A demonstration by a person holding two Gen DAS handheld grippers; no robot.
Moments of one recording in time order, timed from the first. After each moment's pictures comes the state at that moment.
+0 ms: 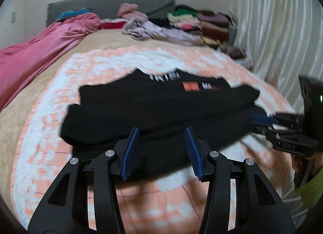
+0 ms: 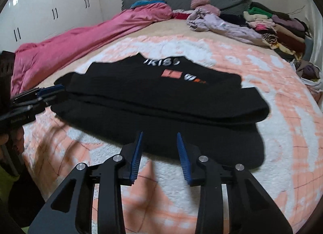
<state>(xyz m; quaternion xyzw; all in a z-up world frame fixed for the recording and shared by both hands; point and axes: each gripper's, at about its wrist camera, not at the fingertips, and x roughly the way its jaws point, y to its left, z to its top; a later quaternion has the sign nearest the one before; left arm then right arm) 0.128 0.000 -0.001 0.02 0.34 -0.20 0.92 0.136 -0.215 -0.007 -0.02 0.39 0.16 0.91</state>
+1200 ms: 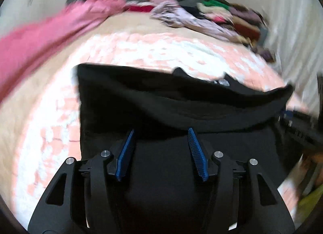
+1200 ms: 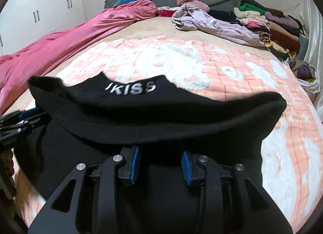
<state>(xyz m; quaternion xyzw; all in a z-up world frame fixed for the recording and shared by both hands) 0.246 0.036 -0.019 -0.05 0.40 -0.10 0.91 0.269 -0.218 -0.013 -0.02 0.40 0.10 0.91</state>
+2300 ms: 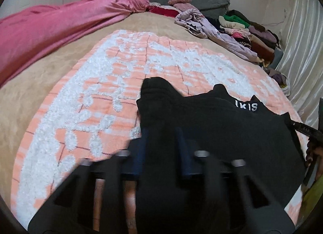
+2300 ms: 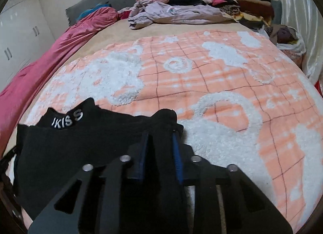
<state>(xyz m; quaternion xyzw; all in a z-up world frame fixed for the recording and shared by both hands) 0.259 0.089 -0.027 -0.09 0.38 -0.07 0.92 0.309 -0.320 -0.028 0.08 0.41 0.03 0.91</state>
